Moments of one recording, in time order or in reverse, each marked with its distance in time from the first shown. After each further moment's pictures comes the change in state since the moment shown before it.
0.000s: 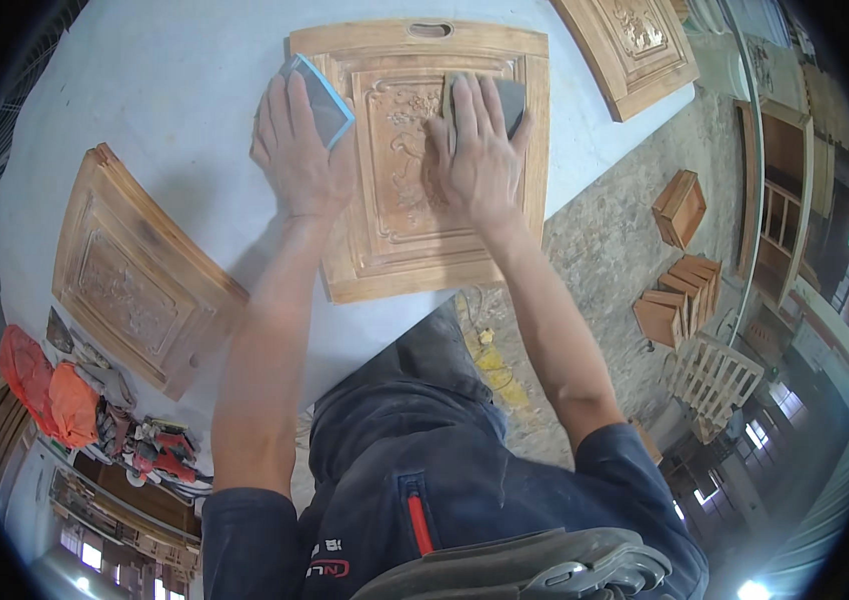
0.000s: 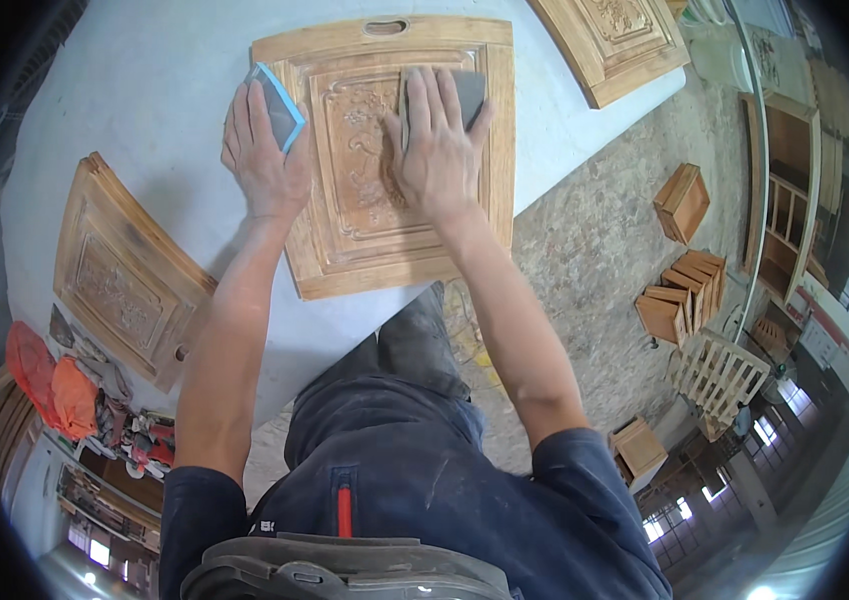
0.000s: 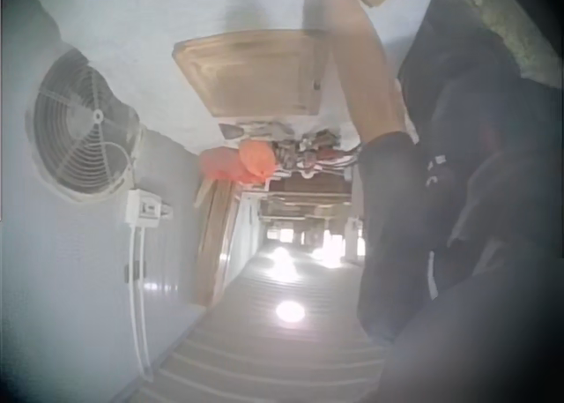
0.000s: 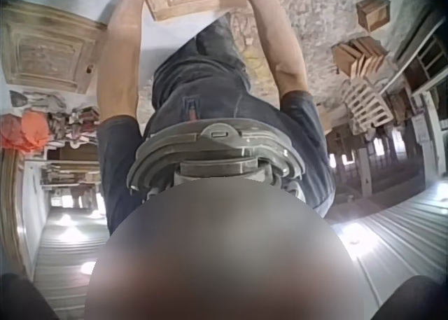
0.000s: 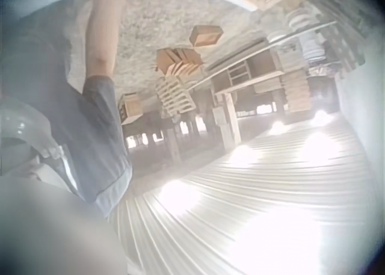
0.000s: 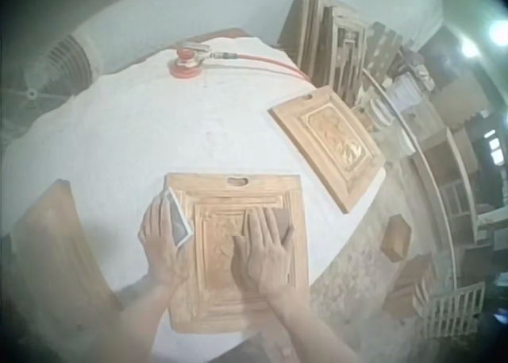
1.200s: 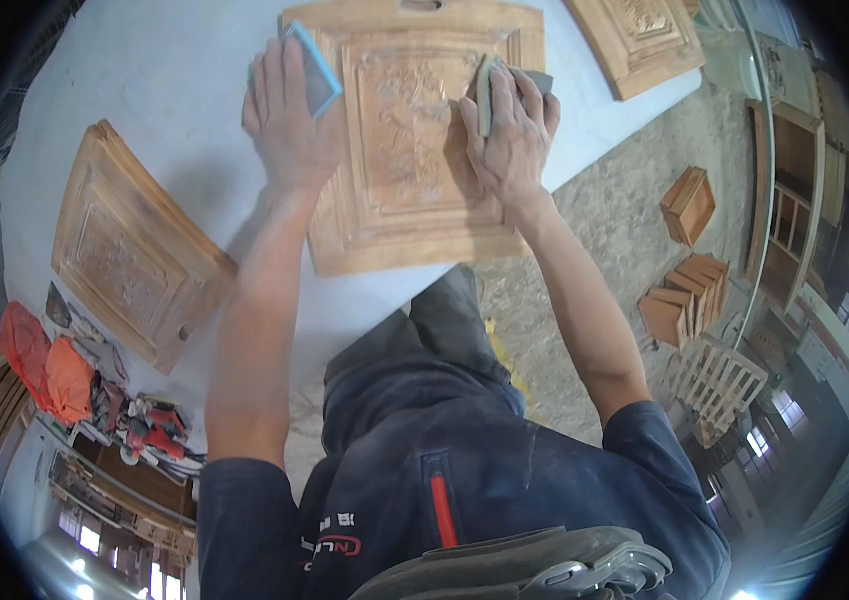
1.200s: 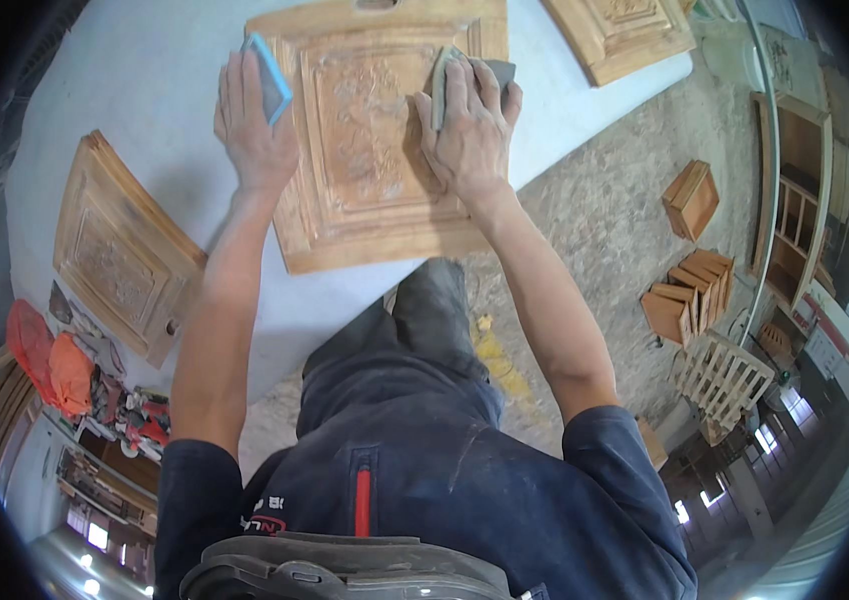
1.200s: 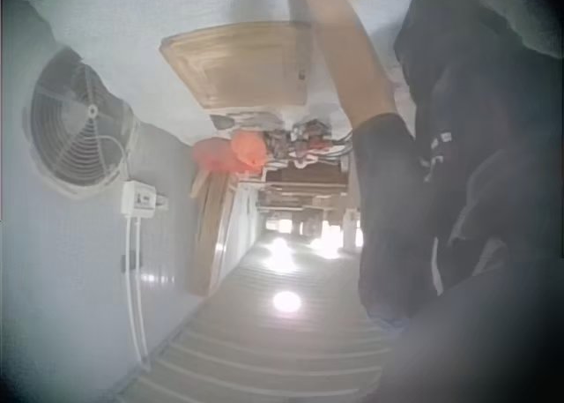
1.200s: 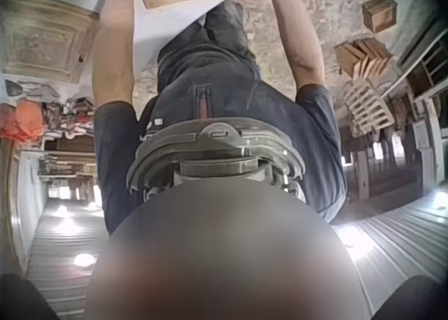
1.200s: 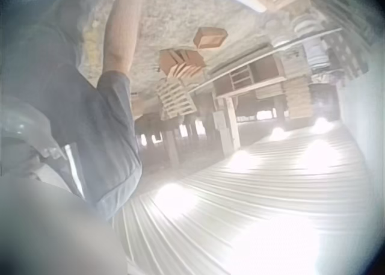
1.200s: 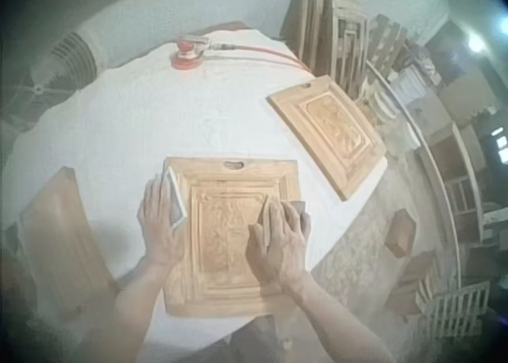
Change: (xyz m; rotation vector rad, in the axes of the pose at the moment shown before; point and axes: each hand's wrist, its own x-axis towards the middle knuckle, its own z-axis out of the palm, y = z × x) left_hand 0.000 0.000 0.004 -0.028 0.091 0.099; right_hand -0.003 0.055 -0.010 -0.051 0.138 -0.097
